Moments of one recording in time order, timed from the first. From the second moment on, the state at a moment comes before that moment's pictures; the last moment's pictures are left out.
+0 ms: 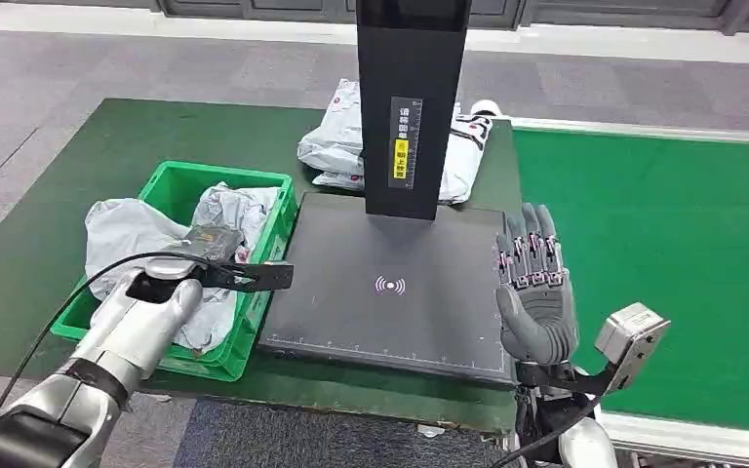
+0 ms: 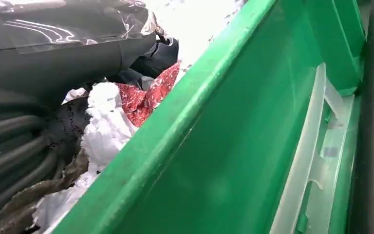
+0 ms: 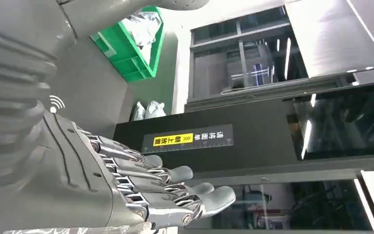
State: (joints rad) left arm -0.67 0.13 -0.45 -0.82 -1.11 -0.32 0.02; right arm 0.02 0.15 0.18 -1.75 -0.18 0.08 -0.27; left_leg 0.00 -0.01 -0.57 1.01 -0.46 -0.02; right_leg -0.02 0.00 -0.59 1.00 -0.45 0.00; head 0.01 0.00
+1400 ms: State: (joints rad) left arm -0.68 0.12 -0.45 -0.79 -1.15 -0.21 0.18; right arm 0.02 0.14 0.18 -1.76 -0.17 0.05 -0.27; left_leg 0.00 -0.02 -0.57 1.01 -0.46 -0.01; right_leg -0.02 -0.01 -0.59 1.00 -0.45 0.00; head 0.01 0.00
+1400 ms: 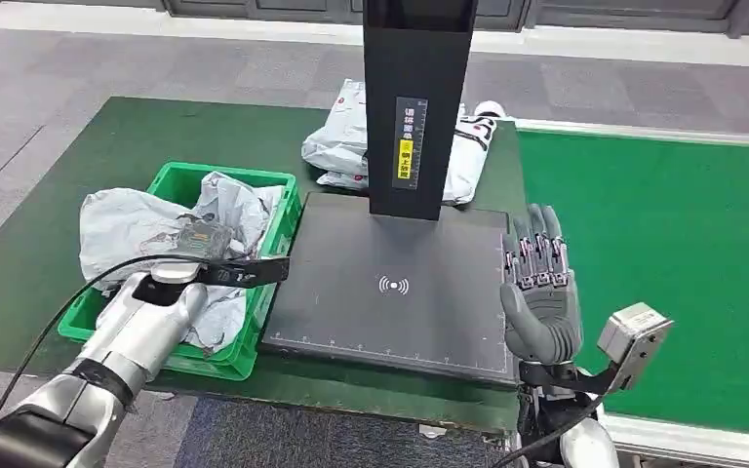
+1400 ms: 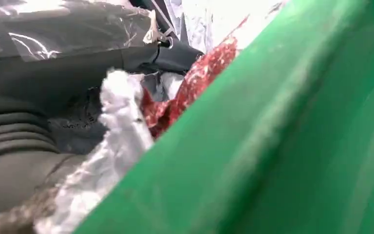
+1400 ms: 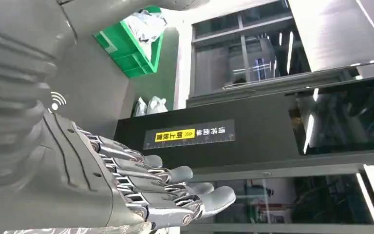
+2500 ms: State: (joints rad) left arm -0.51 0.03 -0.12 -1.26 -1.36 0.47 0.33; right arm 0.05 0.12 0.18 -1.79 -0.17 -0.07 -0.27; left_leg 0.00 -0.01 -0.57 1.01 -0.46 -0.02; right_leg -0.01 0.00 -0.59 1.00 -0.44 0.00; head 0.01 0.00
